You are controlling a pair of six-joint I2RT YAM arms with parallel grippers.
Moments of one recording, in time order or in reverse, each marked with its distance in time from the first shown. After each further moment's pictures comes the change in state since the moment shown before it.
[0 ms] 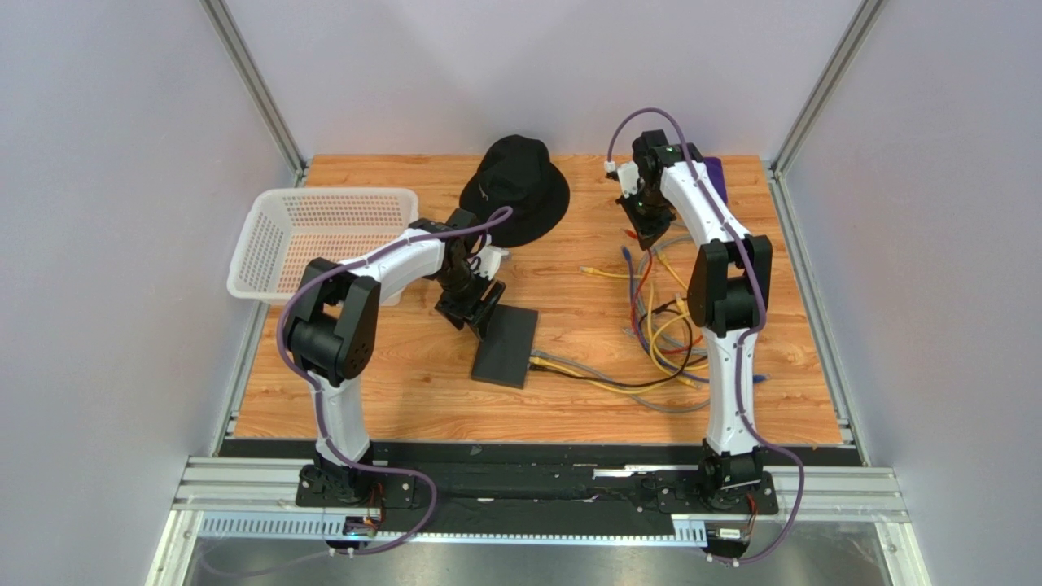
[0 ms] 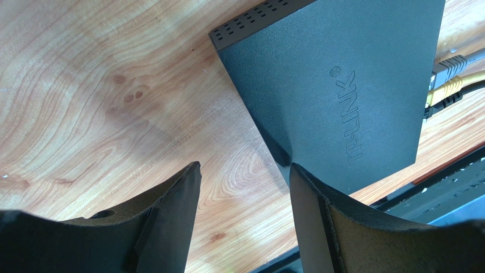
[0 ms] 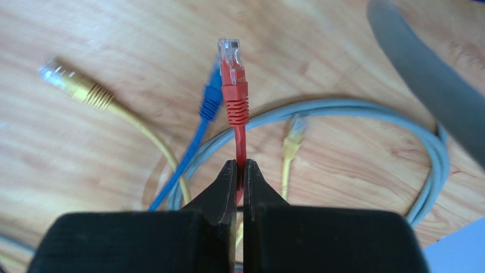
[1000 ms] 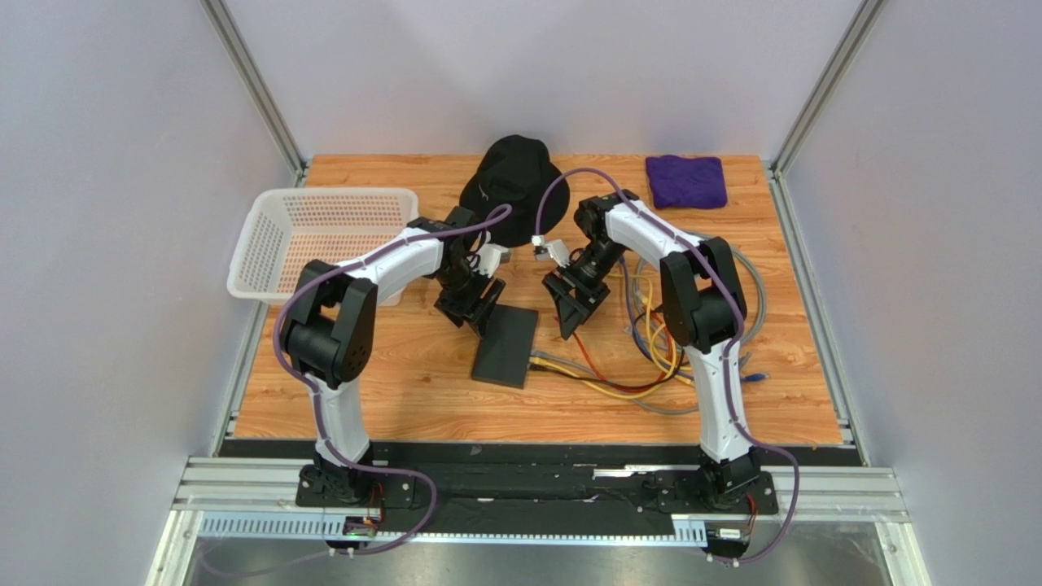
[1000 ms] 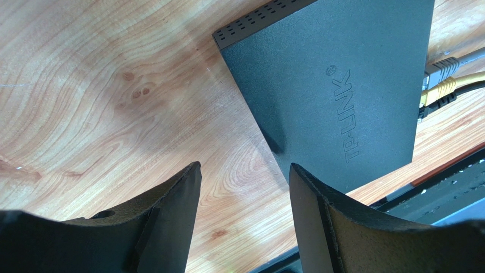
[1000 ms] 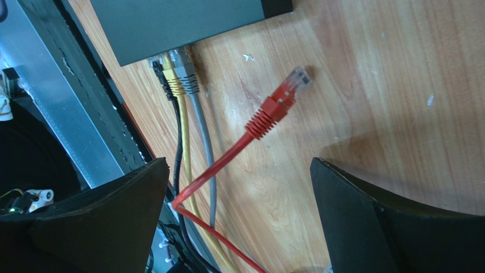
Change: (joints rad) left arm 0.000 -0.018 0.006 -0.003 -0.011 -0.003; right arm 0.230 -0.064 -0.369 -0.109 -0.635 -0.285
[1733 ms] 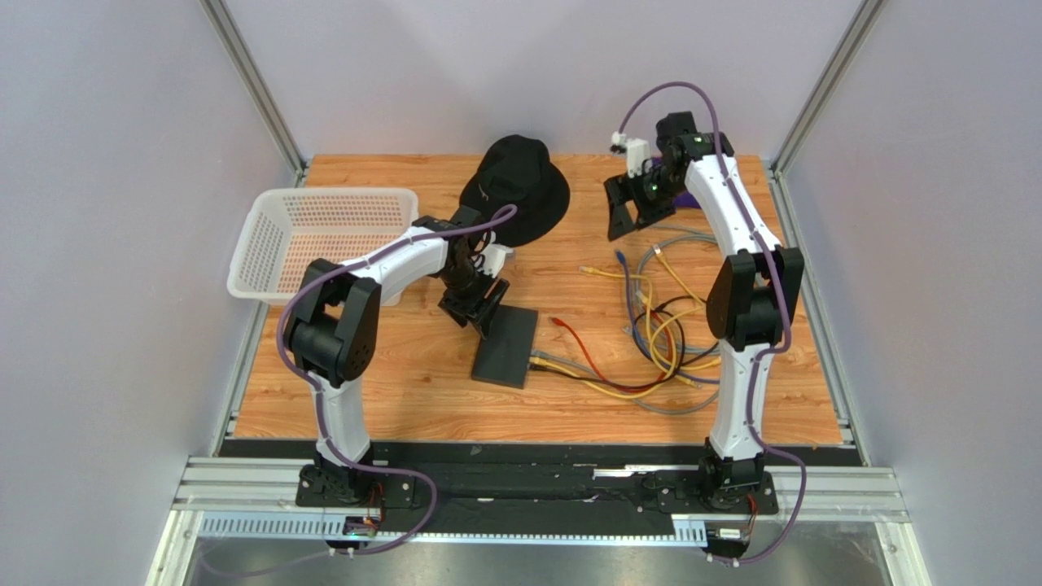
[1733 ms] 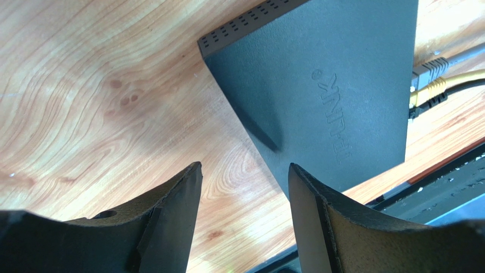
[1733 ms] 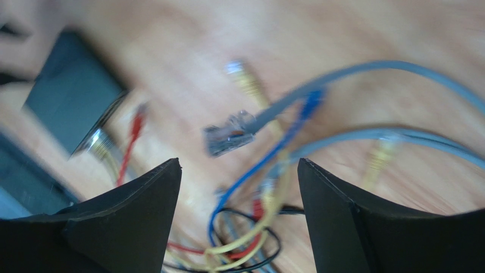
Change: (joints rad) left arm -0.019 0.018 0.023 -0.014 0.004 0.000; right arm -0.269 -0.092 0.320 0.154 0.240 0.285
